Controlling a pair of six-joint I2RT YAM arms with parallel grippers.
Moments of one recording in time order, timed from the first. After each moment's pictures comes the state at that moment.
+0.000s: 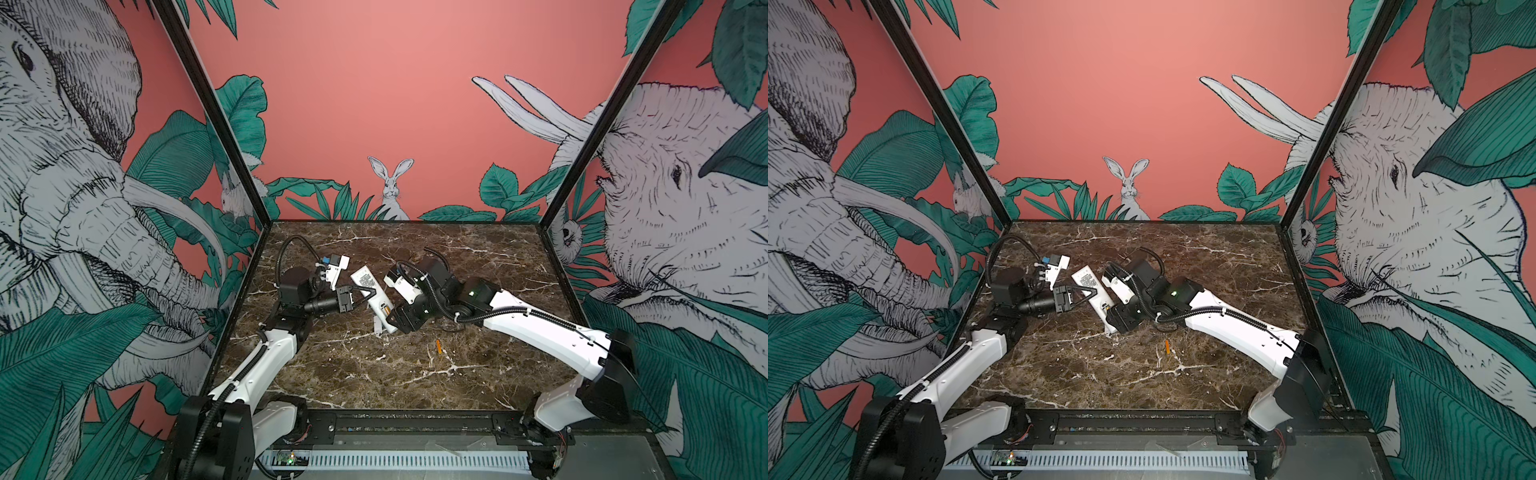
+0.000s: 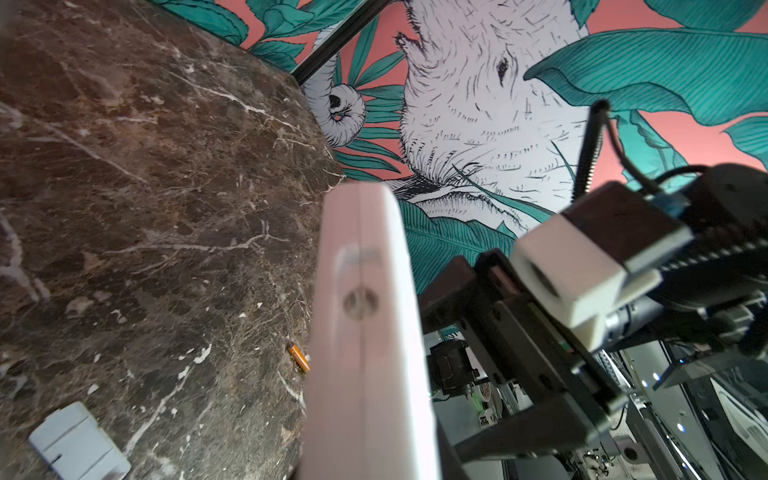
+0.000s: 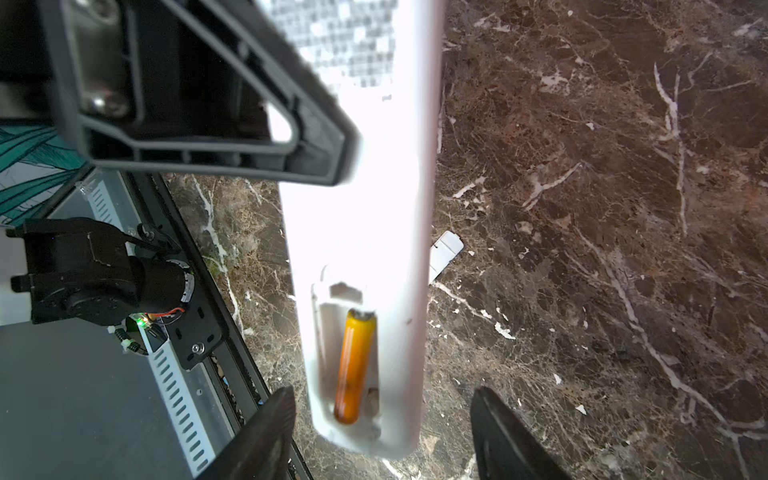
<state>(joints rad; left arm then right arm) -0.21 1.09 0.59 0.28 1.11 -0.72 0.94 1.52 1.37 -0.70 -0.19 0.16</state>
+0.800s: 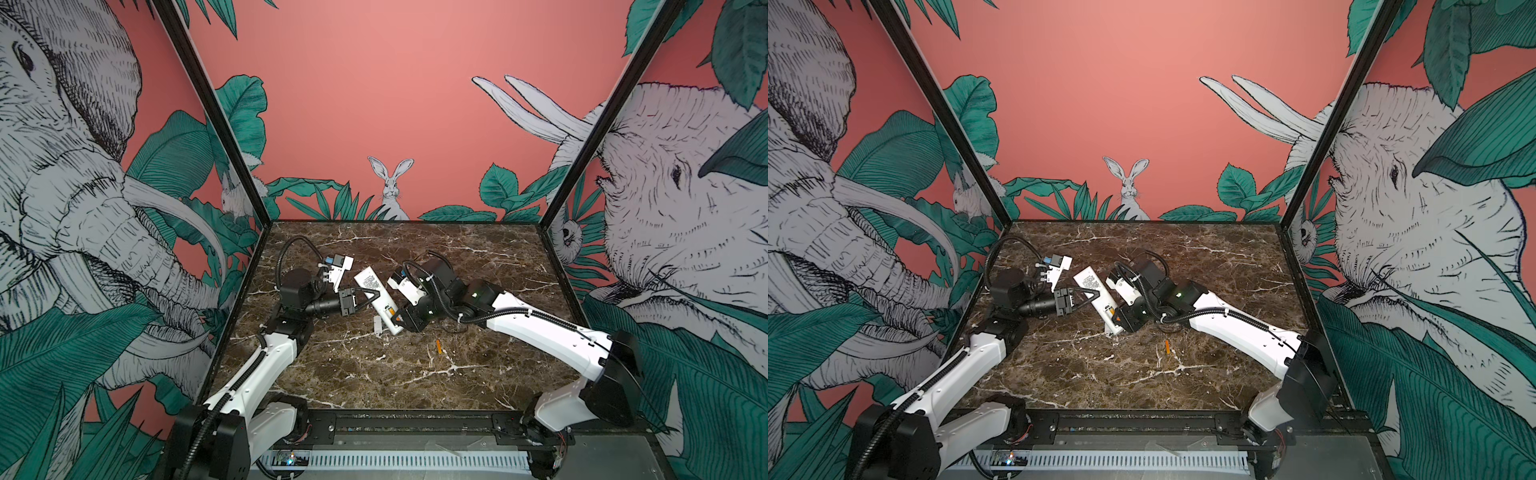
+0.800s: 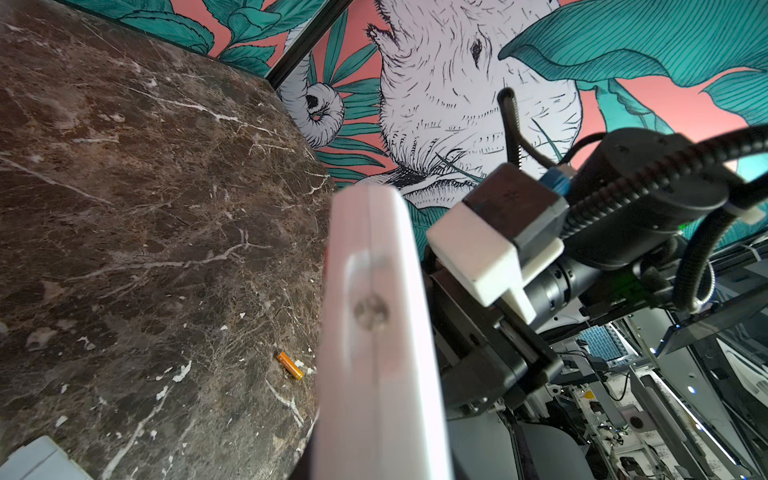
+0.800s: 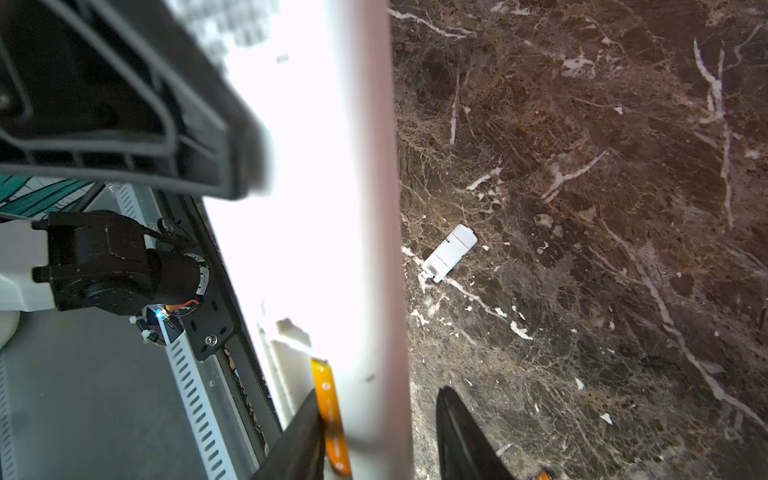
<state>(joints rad) -0.25 1.05 0.59 0.26 1.10 -0.70 0.91 1.49 1.29 -0.64 -0.26 0.16</state>
